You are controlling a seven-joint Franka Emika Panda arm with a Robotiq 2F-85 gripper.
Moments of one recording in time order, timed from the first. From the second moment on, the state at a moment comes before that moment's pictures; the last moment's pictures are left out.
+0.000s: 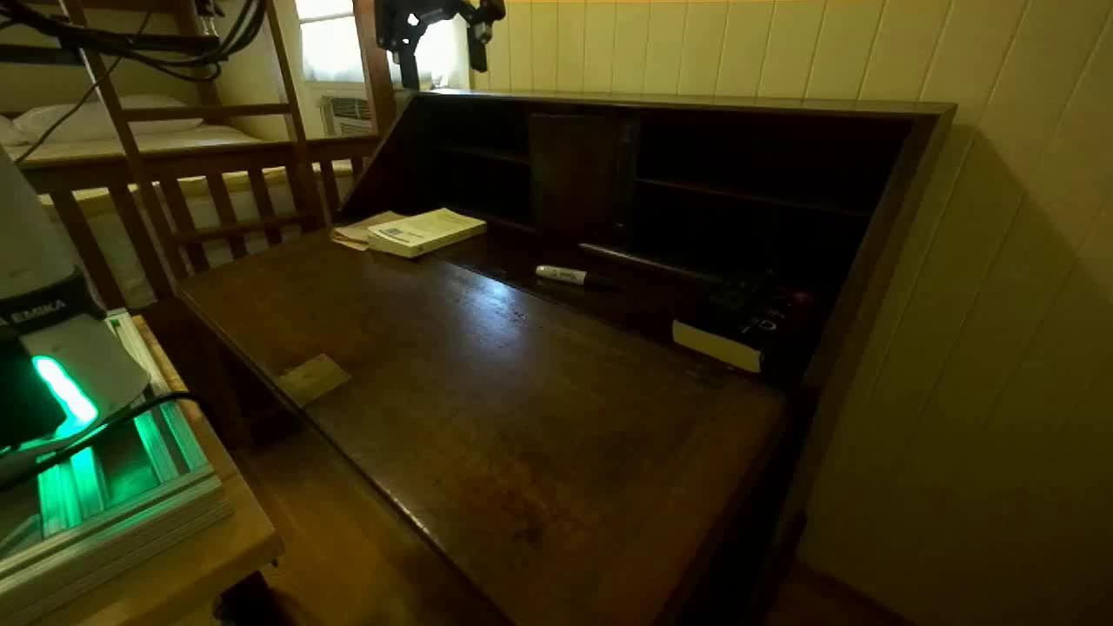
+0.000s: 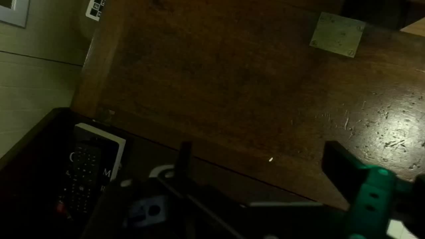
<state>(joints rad) -0.13 -0.32 -0.17 -2.29 -0.40 1.88 -0.44</state>
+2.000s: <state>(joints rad) -0.06 0.03 -0.05 -2.08 -0.24 2.41 0.08</state>
